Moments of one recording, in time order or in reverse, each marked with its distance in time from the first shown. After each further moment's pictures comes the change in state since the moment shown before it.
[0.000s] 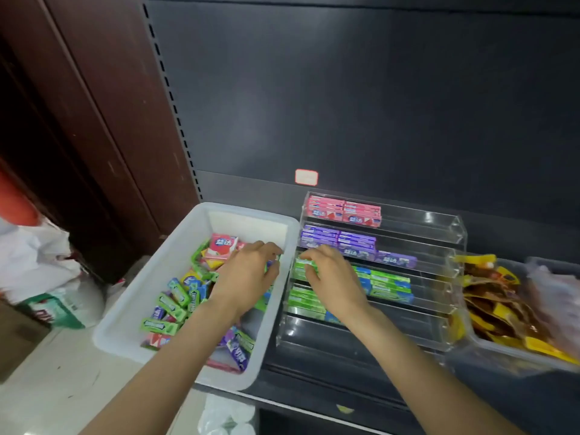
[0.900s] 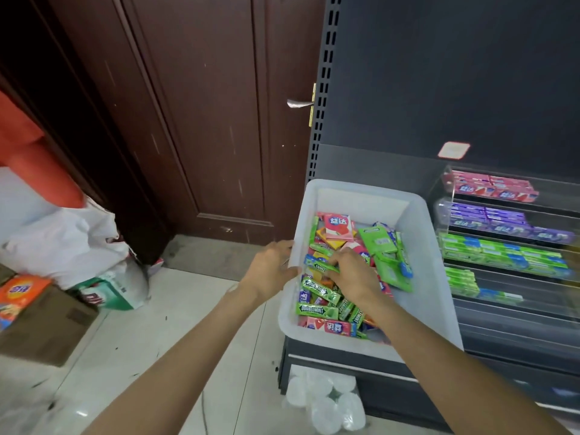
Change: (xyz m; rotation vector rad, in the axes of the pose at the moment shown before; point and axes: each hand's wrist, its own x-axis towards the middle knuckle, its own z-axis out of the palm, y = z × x) left_hand -0.054 -0.260 -0.084 -0.330 -0.304 -0.186; right_hand 0.070 -0.189 0.189 -0.115 -0.196 0.314
